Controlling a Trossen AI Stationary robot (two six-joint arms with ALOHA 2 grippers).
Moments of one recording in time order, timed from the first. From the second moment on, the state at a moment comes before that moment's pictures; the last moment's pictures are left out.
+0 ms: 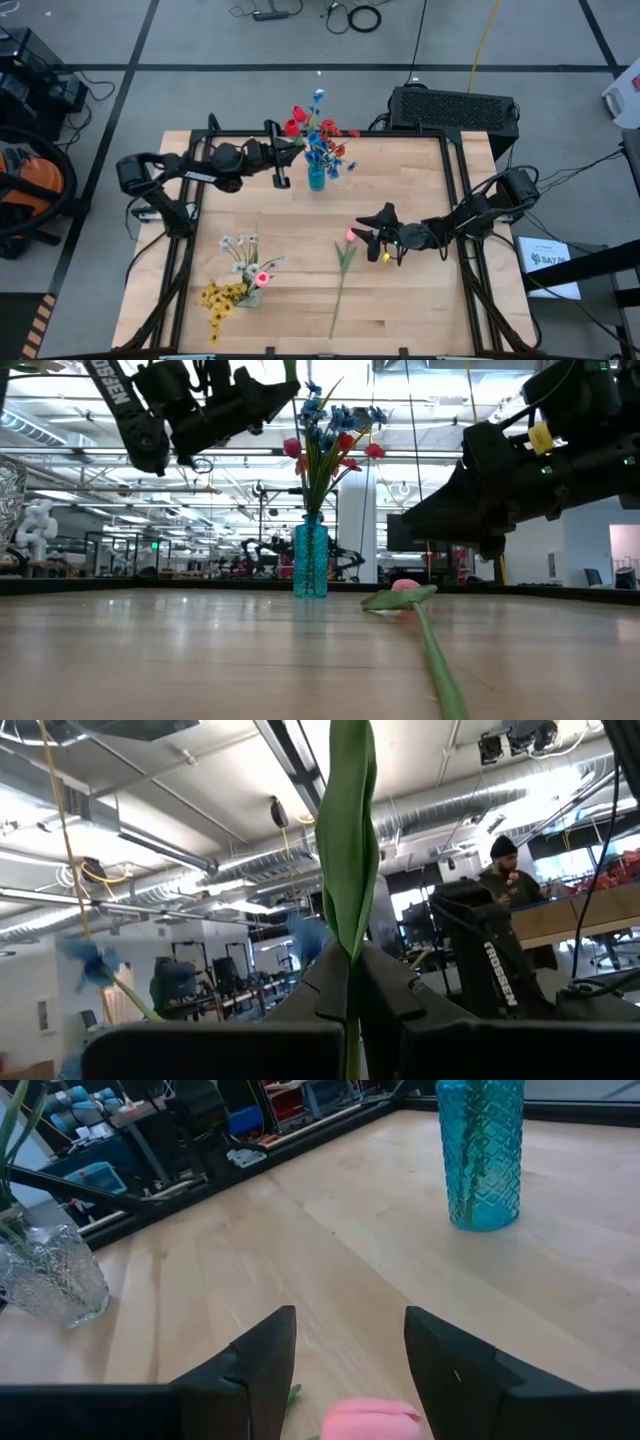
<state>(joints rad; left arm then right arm) 0.44 1.59 0.60 1.57 0.36 0.08 0.29 1.65 0.30 1.07 0.59 0.53</state>
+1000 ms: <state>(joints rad) 0.45 1.64 0.61 1.47 0.31 0.09 0.29 1.65 0.30 1.06 0.60 0.53</state>
